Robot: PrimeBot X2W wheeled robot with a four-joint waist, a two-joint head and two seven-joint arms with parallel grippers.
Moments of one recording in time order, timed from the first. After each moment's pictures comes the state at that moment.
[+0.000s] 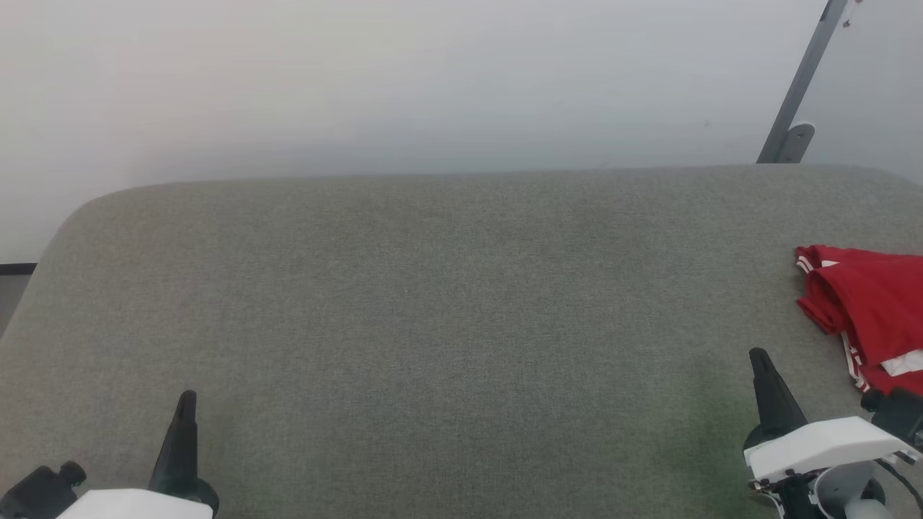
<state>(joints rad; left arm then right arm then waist) 0.07 0.19 0.10 0.16 -1.03 -0.13 -0.10 -0.08 -0.12 -0.04 0.34 0.84 0.13 -0.10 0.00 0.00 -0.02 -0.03</state>
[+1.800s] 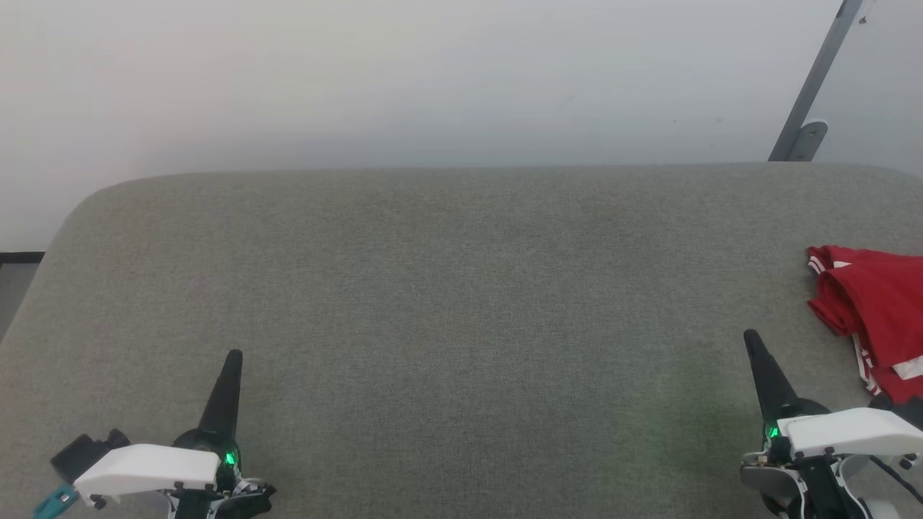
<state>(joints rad) -0.05 0.09 0.11 0.22 -1.43 -0.13 0.05 -0.09 -0.07 -0.09 0.27 1.37 0.13 0.05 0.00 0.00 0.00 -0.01</state>
